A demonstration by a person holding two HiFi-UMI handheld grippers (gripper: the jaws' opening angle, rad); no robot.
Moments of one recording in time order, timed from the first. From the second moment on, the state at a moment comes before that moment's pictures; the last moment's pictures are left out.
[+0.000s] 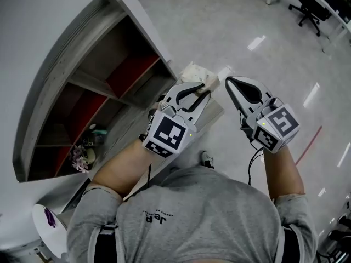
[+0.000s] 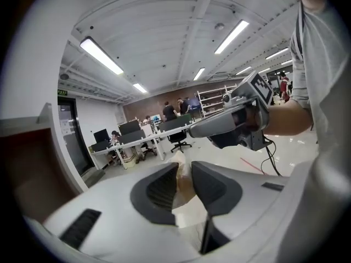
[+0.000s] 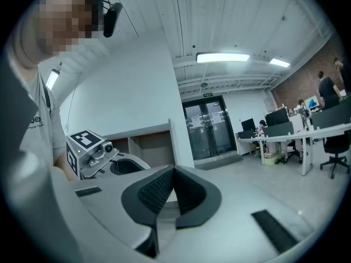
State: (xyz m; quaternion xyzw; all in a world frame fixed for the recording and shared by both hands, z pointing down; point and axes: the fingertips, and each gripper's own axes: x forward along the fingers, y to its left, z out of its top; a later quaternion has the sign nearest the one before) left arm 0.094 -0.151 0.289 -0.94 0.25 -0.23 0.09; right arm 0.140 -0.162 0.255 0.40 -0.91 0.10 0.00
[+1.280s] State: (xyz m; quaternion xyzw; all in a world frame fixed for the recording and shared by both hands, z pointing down) left arm 0.080 -0.208 0.433 -0.93 0.26 -0.25 0.06; right arm 0.121 -0.220 0.362 0.40 -0.91 0.13 0.03
